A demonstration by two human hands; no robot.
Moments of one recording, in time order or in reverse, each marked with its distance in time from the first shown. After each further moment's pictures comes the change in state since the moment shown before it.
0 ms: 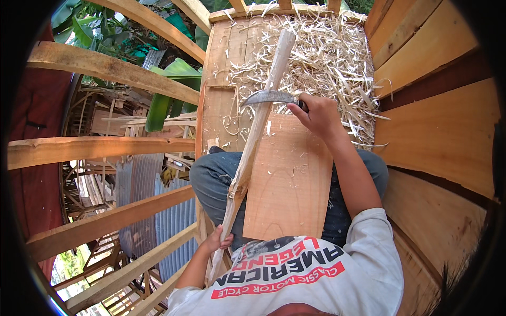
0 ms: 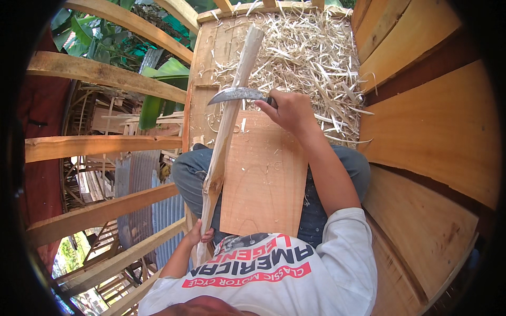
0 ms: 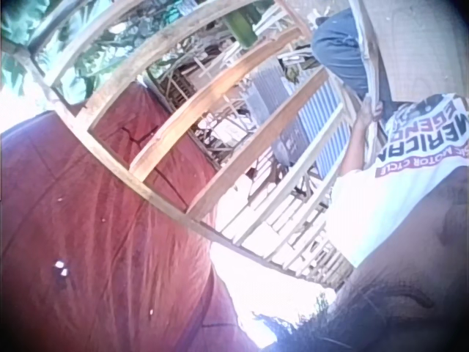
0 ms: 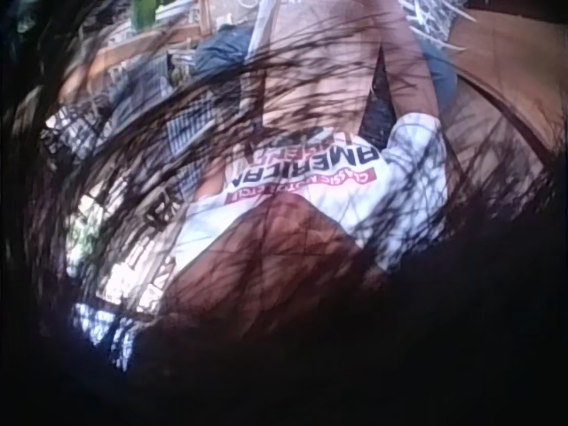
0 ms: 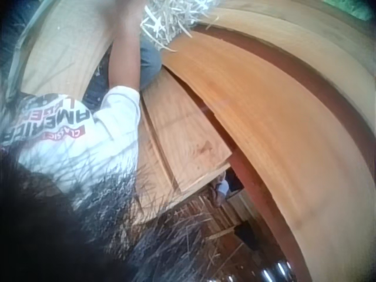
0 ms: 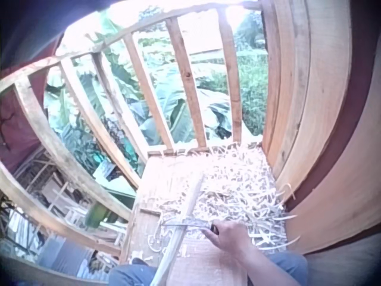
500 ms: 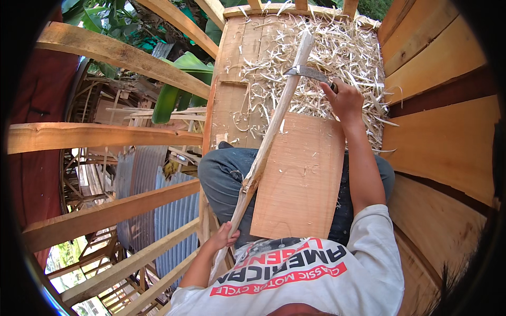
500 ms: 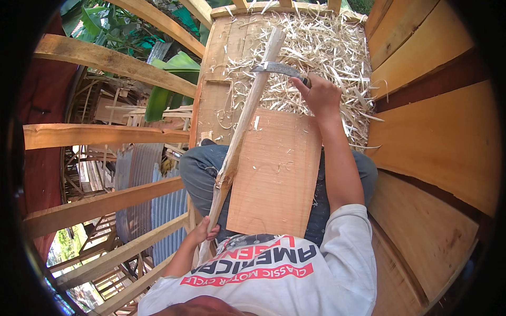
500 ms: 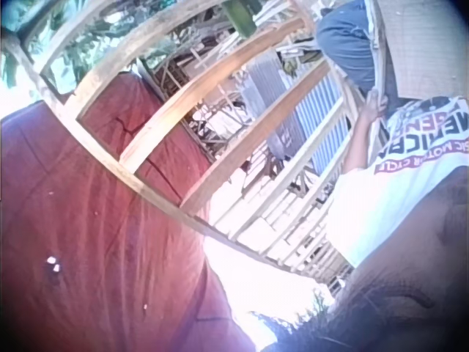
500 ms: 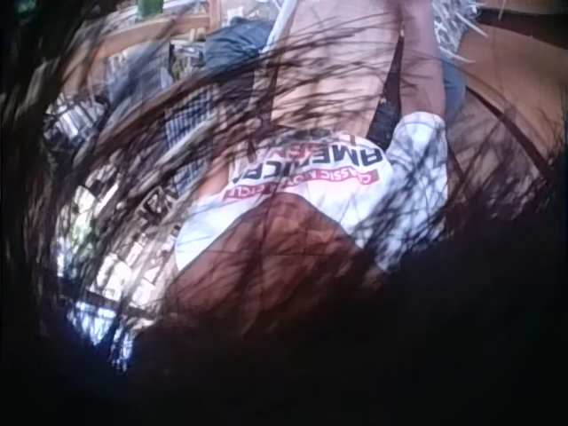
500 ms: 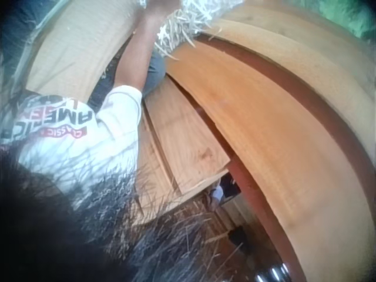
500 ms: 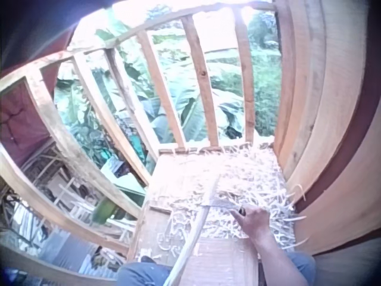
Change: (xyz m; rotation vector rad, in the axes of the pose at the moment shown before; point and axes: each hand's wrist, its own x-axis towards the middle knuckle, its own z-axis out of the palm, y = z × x) left_hand -0.006 0.013 0.019 0.044 0.144 0.006; right_hand 0.019 0.041 0.006 -0.320 0.173 0.189
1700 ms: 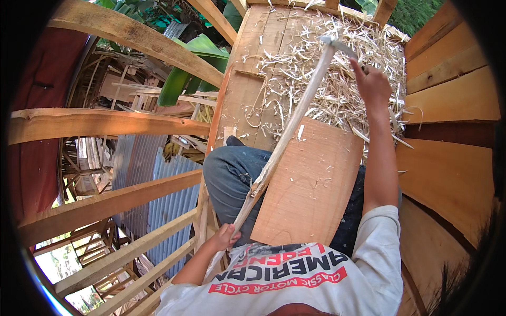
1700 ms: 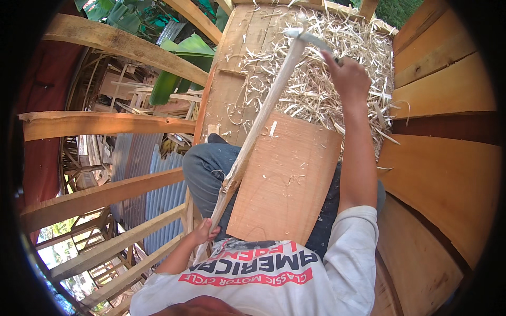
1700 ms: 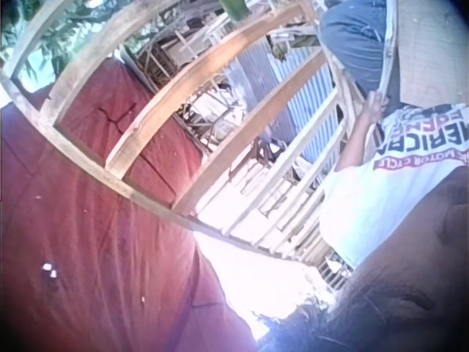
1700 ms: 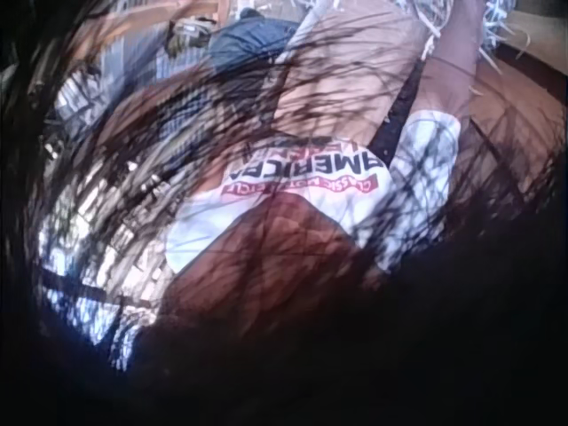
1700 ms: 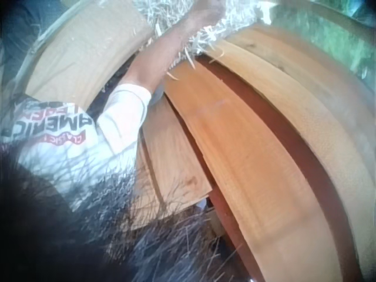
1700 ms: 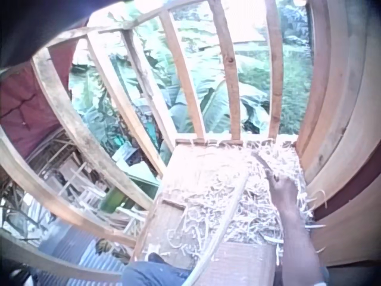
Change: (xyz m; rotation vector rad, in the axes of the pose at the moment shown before) left_hand 0.001 -0.007 0.008 0.092 0.083 0.049; right_hand 0.074 0.004 0.014 -0.066 -0.214 0.244
